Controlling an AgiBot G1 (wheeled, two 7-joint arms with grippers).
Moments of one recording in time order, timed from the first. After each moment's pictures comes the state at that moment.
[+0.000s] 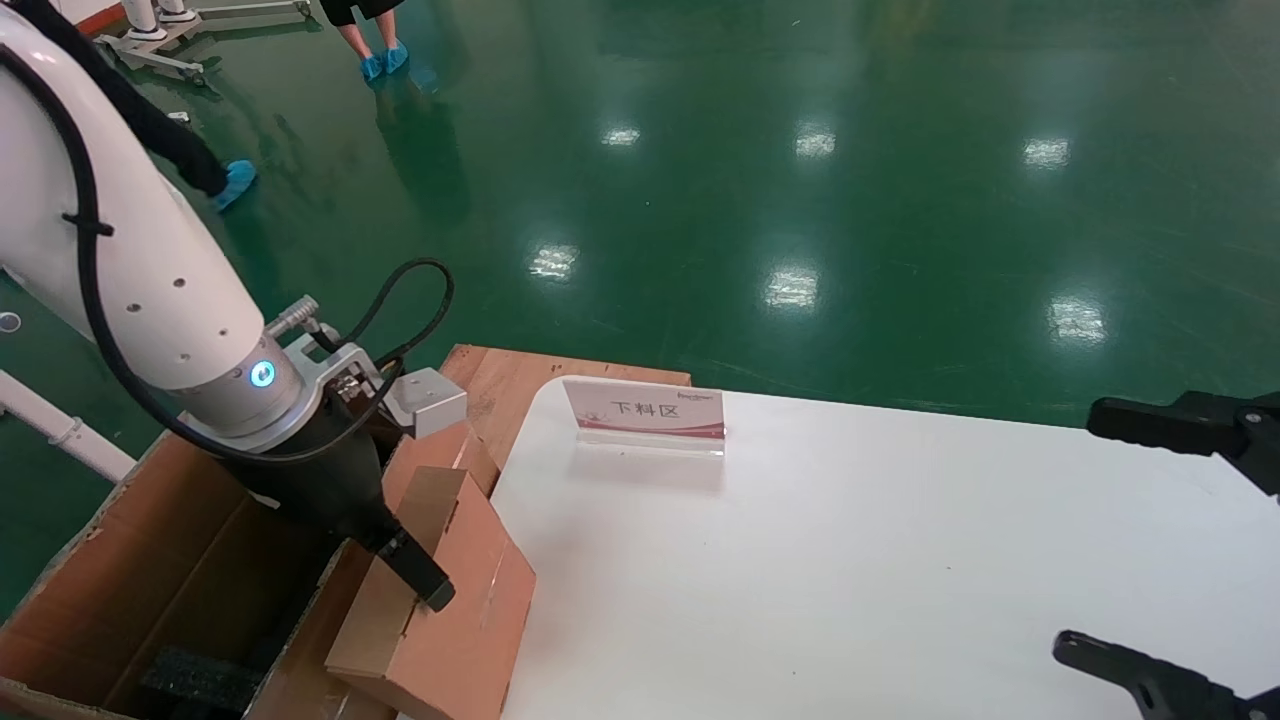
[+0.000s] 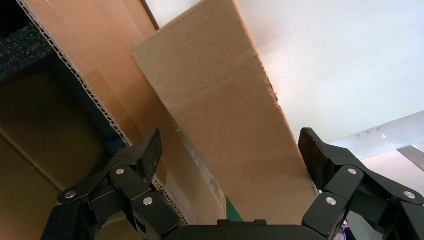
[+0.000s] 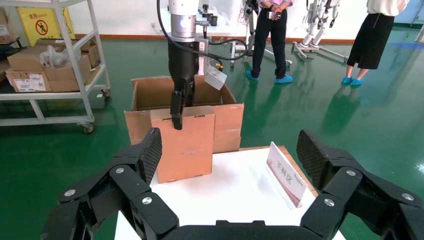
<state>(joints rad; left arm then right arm) -2.20 0.71 1.79 -1.36 1.46 1.53 -1.66 1.08 -0.61 -0.29 1.28 -0.73 -1.49 0.18</state>
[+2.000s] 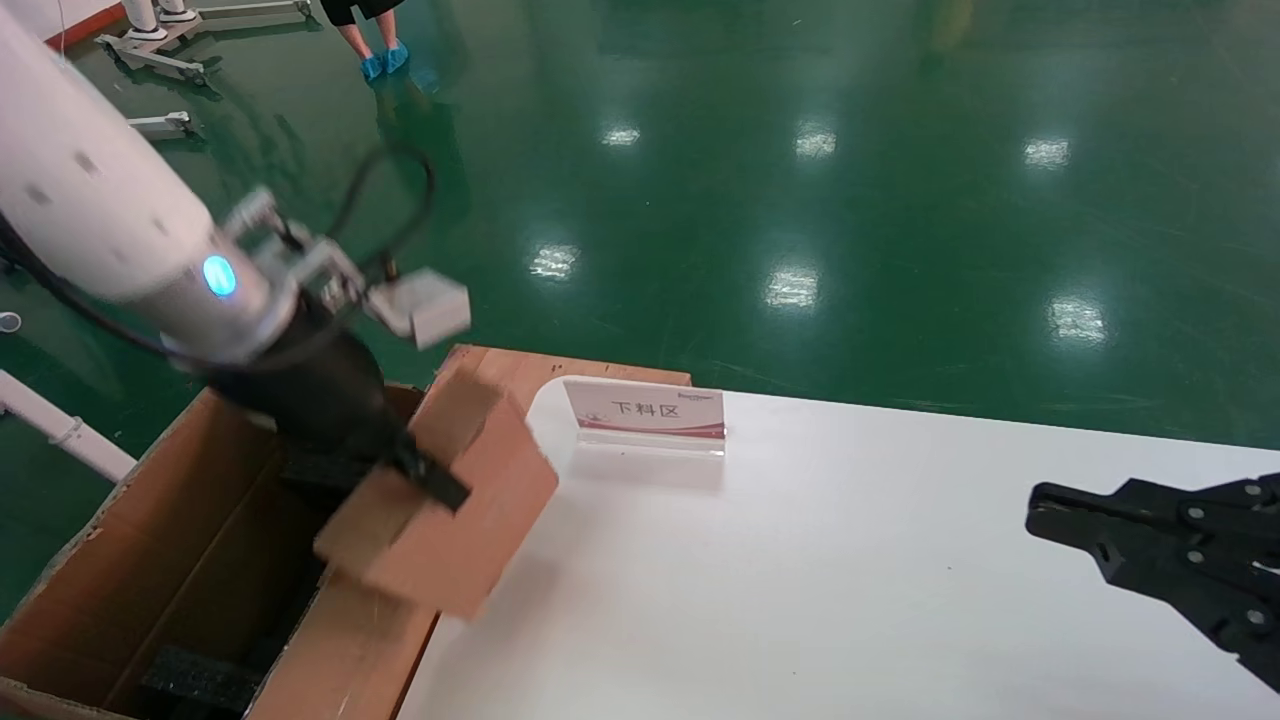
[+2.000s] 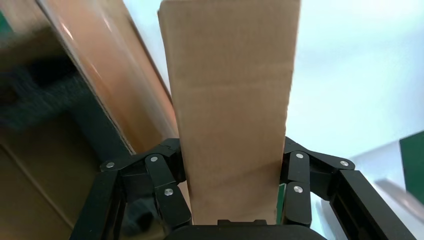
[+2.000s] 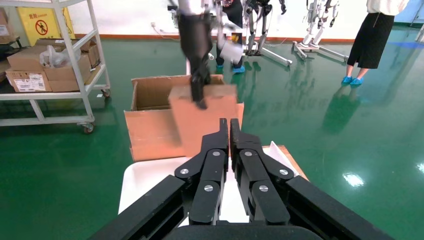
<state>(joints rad) -2.34 0.69 1.71 -1.30 1.40 1.53 -1.61 1.08 -0.61 -0.29 1.28 -0.72 -1.49 0.18</state>
